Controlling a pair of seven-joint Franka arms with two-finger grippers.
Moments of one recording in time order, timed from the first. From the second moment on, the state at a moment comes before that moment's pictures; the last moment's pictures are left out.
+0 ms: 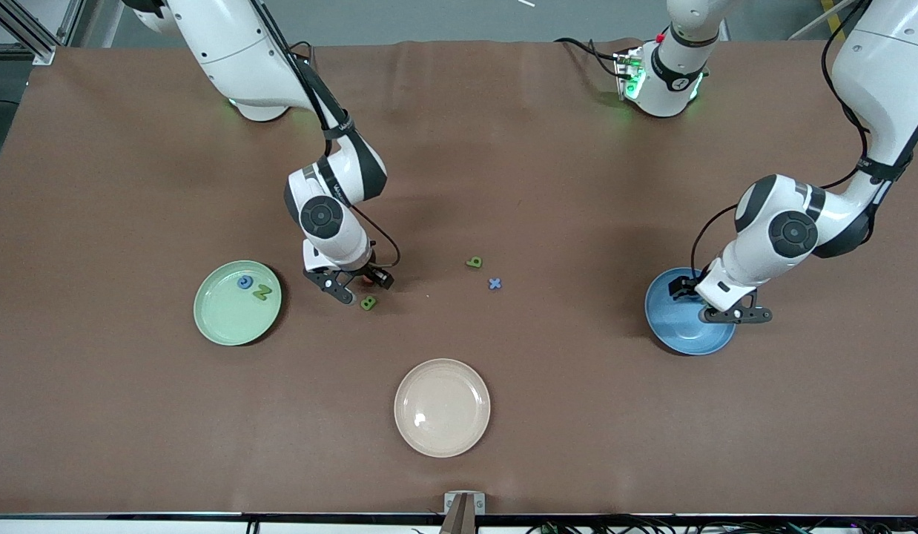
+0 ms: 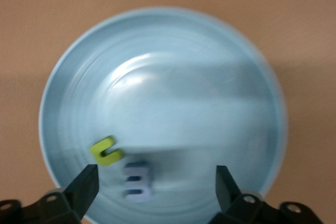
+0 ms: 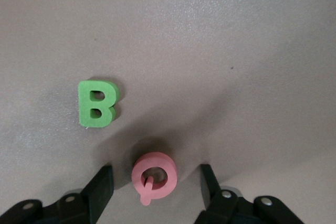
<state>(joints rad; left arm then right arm) 0.69 0.55 -0.77 -2.09 0.61 2.42 -0.46 0.59 0.55 -0.05 -2.01 0.13 2.53 1.05</state>
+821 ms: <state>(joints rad) 0.31 0.62 -0.89 -1.93 0.61 2.36 -1.14 0.48 0.48 -0.08 -1.97 0.13 2.35 0.87</state>
